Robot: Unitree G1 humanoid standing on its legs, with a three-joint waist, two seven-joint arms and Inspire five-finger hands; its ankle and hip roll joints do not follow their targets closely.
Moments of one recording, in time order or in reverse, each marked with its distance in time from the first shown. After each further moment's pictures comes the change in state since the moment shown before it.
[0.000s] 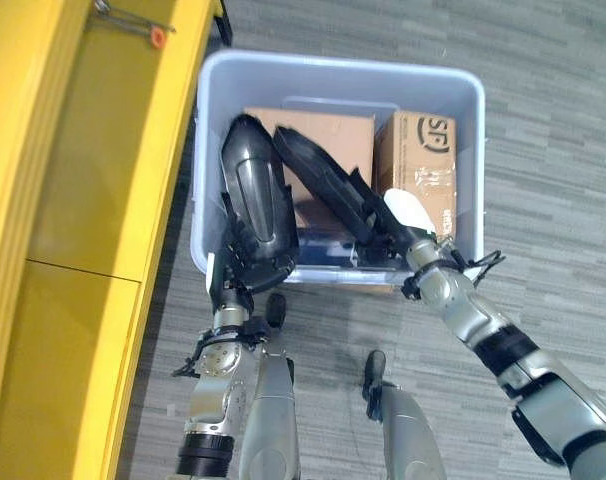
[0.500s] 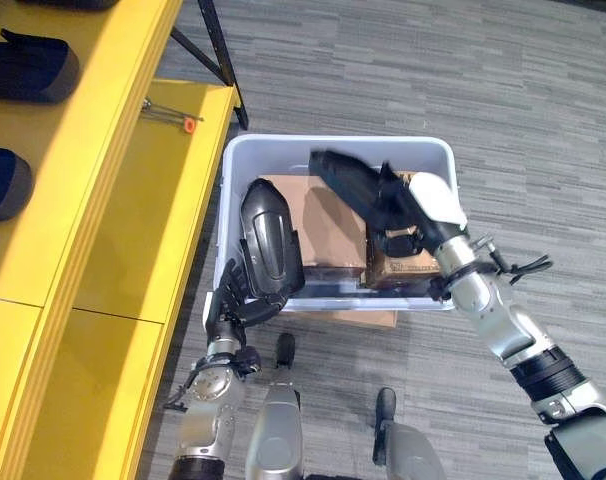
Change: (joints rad) left arm 0.082 0.014 0.041 0.034 0.000 0.066 -0.057; right arm 0.108 -0.070 -0.245 -0.338 -0.038 -0.029 0.033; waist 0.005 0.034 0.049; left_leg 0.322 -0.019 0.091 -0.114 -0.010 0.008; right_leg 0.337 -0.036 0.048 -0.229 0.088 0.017
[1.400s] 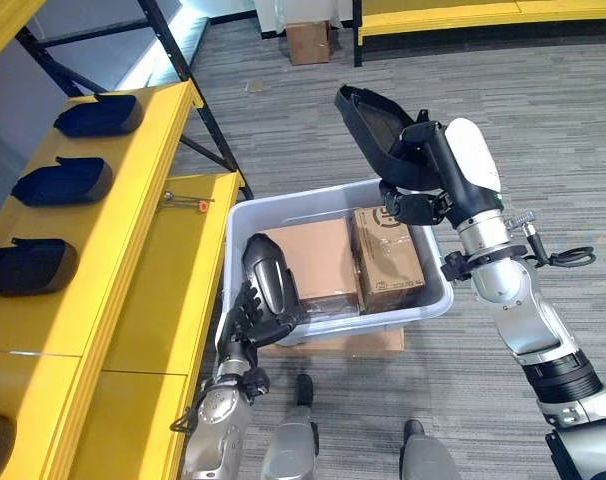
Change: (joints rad) left arm 0.143 -0.101 -0.007 -0.034 -0.001 0.024 -0.061; right arm 0.022 -0.002 -0.038 -0.131 0.053 0.000 -0.003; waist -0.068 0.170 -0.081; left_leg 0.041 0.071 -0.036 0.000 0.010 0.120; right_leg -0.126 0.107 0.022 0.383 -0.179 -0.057
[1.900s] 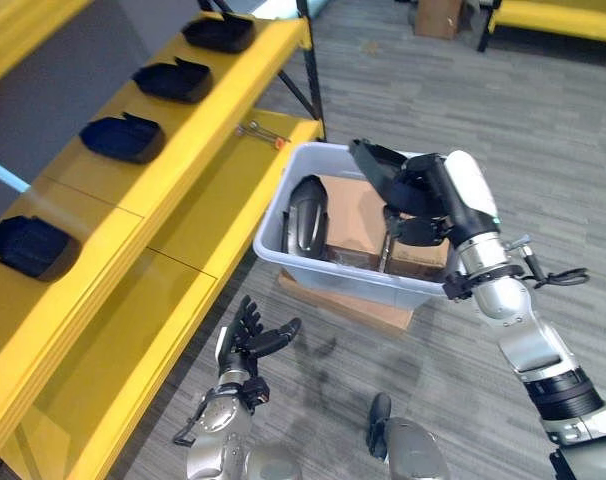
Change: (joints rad) left arm -0.037 -0.026 -0.006 0.032 0.006 0.022 -0.027; right arm 0.094 -0.013 -0.163 -0.010 0.018 0.004 0.007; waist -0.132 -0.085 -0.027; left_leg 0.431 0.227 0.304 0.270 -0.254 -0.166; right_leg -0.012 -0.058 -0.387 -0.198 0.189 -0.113
